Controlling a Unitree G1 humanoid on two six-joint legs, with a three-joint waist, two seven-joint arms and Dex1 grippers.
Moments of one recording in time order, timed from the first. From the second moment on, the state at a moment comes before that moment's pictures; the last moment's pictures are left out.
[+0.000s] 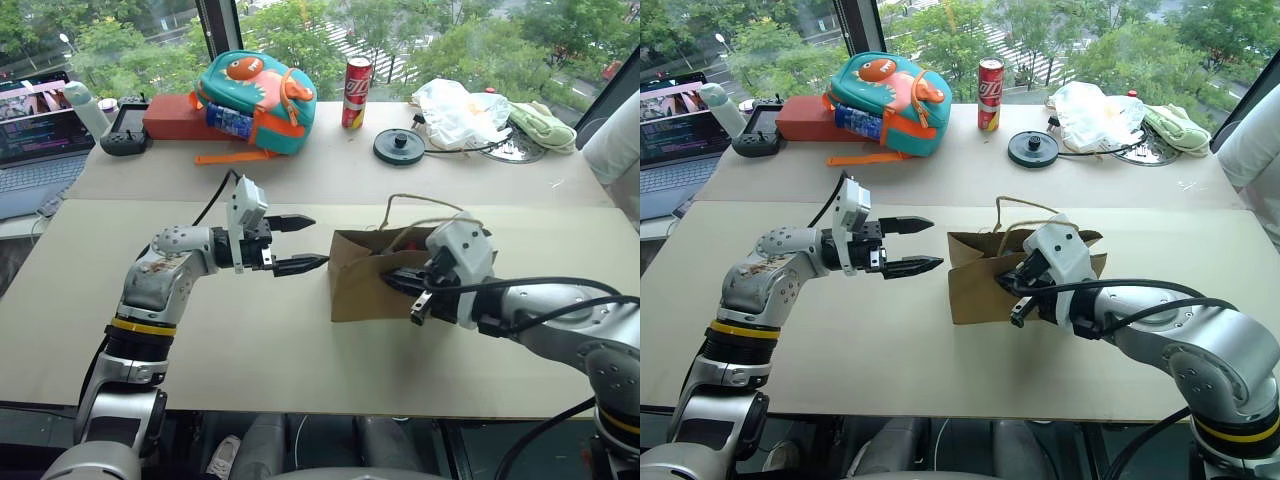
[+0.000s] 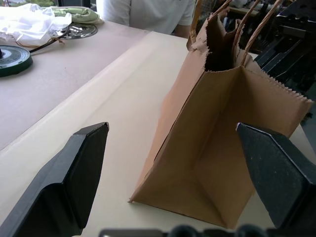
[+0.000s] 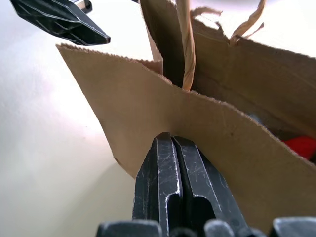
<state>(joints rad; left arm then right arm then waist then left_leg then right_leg) -0.59 0.51 -0.07 0.03 -0.47 0.49 -1.14 -0.35 -0.77 -0.10 -0.78 1.03 1.23 0.21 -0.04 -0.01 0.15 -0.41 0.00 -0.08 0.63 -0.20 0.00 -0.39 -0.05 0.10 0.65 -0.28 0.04</state>
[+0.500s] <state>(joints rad) -0.59 0.50 -0.08 0.04 -0.47 0.48 -1.13 -0.25 -0.93 -0.10 -0.84 1.07 1.26 0.28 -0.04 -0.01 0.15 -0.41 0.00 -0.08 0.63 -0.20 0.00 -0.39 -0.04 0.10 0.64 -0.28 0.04</state>
